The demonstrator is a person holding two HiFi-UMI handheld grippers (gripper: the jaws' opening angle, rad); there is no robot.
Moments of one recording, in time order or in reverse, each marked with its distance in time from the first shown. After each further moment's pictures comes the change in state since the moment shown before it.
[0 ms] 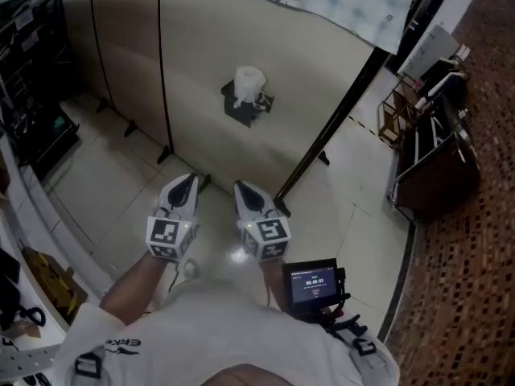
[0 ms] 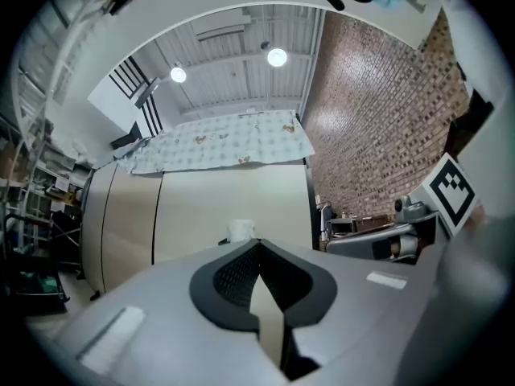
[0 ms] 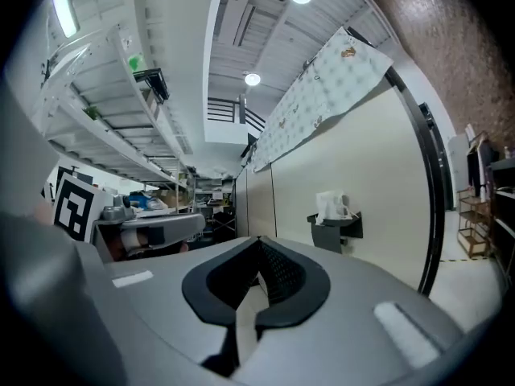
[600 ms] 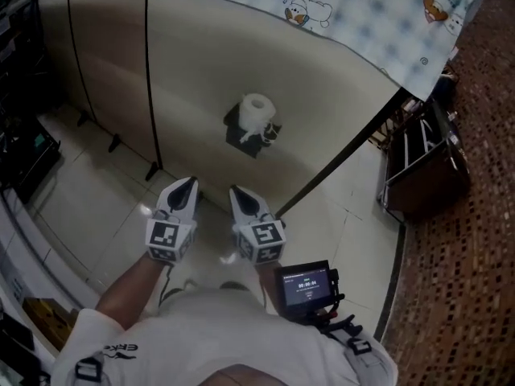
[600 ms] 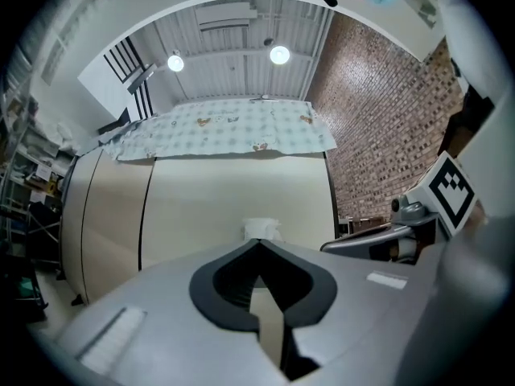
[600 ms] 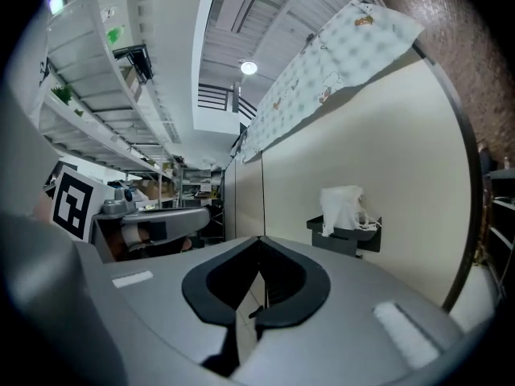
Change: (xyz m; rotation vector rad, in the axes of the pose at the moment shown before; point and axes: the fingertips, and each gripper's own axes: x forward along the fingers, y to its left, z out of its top) left arm 0.134 0.122 0.000 -0.026 0.017 -0.111; right arm 0.172 -0.032 0.027 -0.013 0.058 -0.076
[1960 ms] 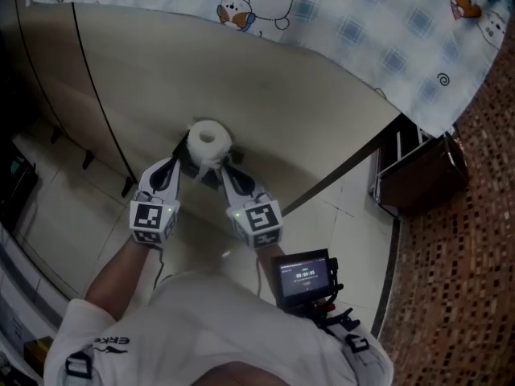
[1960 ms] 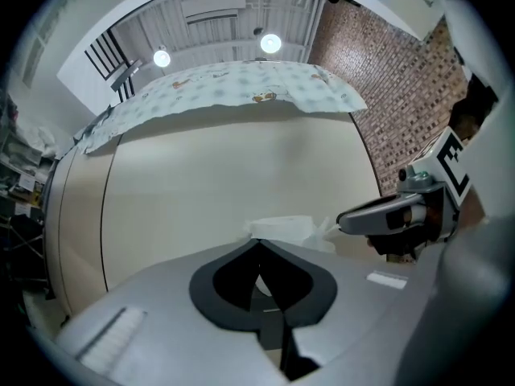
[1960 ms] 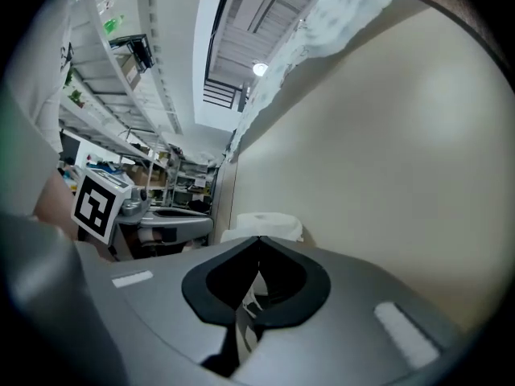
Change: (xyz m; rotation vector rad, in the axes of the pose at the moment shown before) left arm 0.240 0.027 -0.013 0.073 0.014 -0.017; right arm 0.110 -0.197 0.063 -0.150 -0.047 -0.027
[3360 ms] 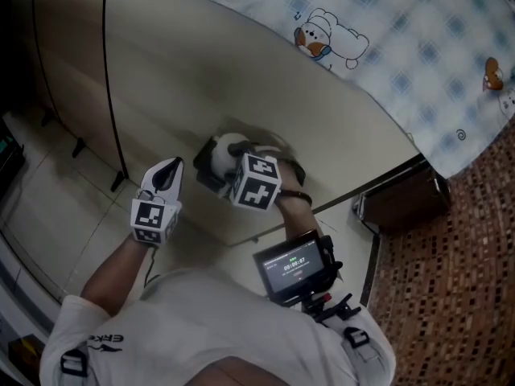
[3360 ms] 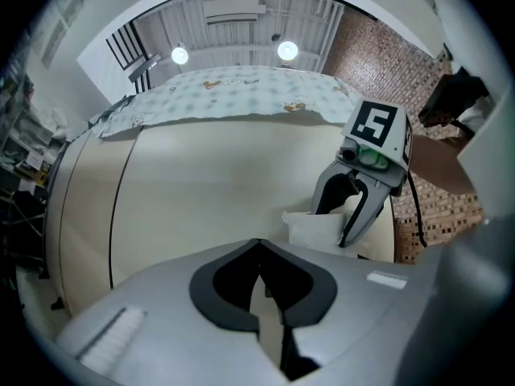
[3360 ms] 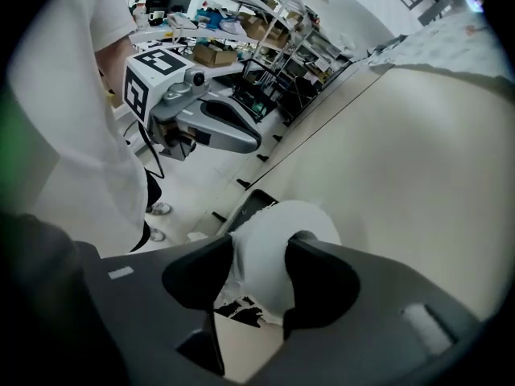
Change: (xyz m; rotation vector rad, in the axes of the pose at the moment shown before) left arm -0.011 0.062 -0.022 -0.100 -0.030 0.011; right arm 0.070 0.036 -0.024 -0.932 0.860 0.465
